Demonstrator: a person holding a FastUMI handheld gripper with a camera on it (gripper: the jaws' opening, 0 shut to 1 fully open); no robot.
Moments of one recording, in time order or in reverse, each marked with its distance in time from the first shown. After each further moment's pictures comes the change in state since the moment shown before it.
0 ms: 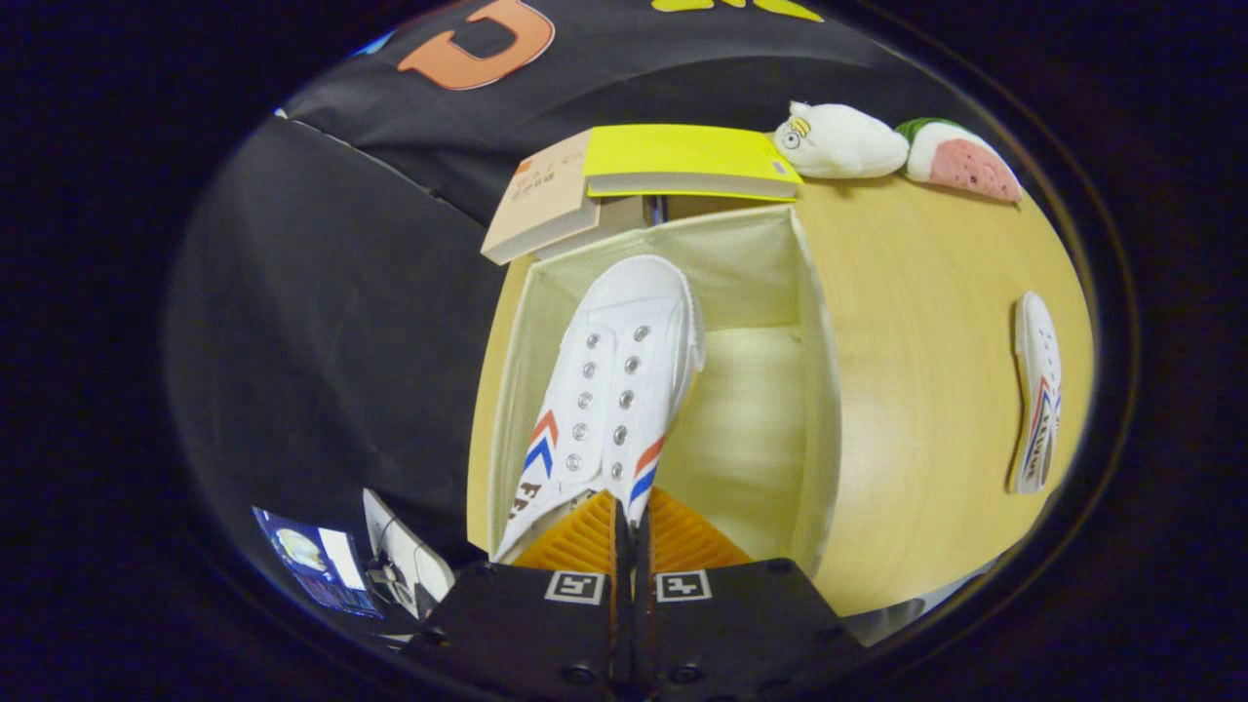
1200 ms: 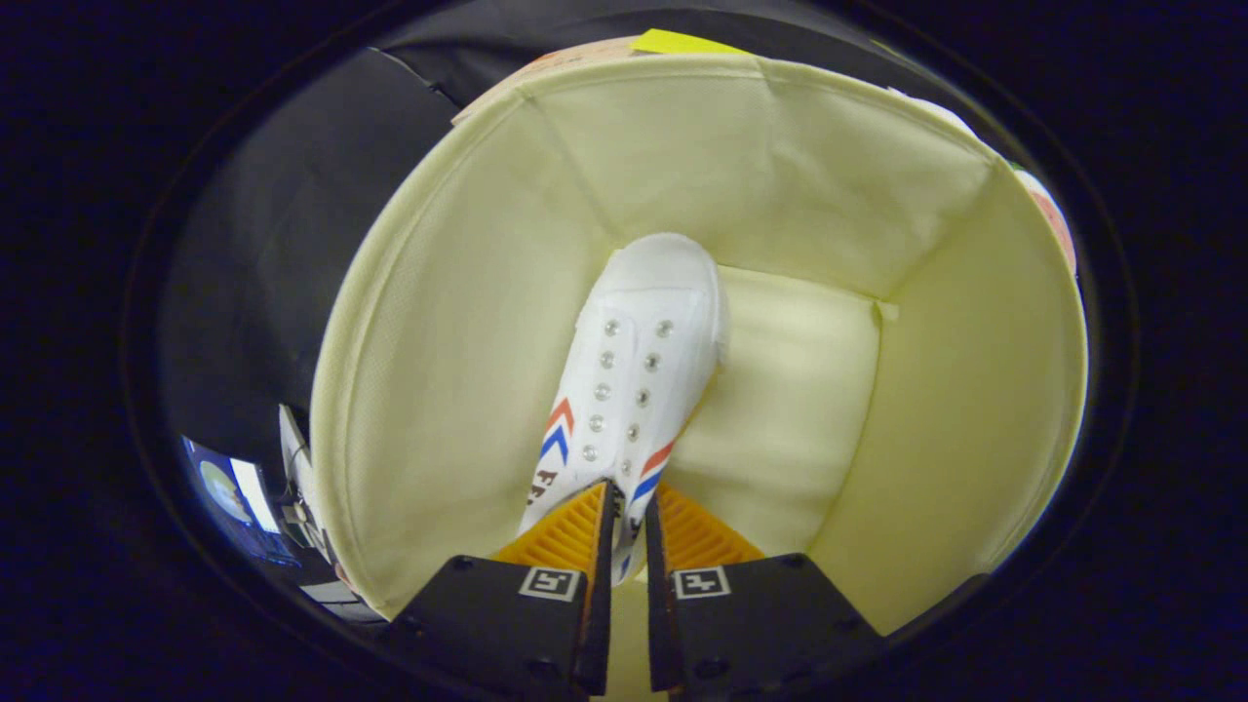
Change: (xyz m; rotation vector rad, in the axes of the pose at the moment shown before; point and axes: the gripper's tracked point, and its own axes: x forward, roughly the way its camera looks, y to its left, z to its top) arm 0.071 -0.016 -0.017 -0.265 0.185 -0.184
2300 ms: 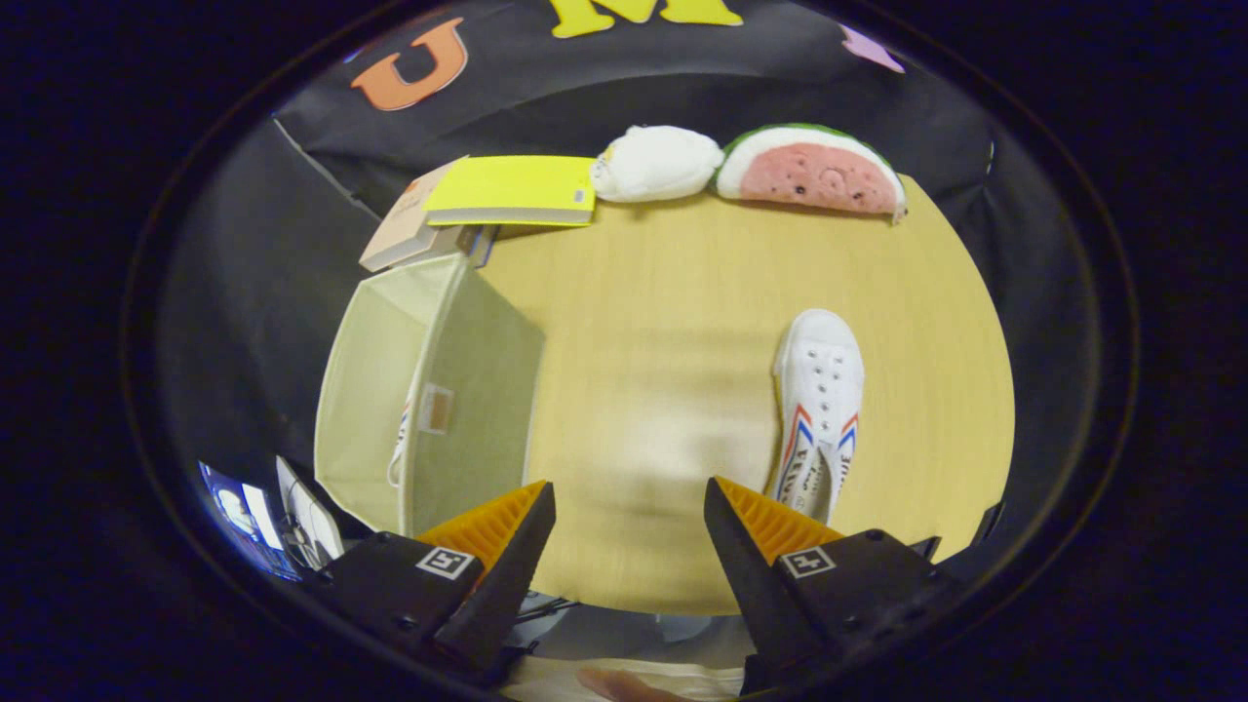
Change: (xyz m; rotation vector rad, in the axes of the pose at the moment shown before) arm -0.144 -0.251 -0.081 0.264 -0.155 -0.066
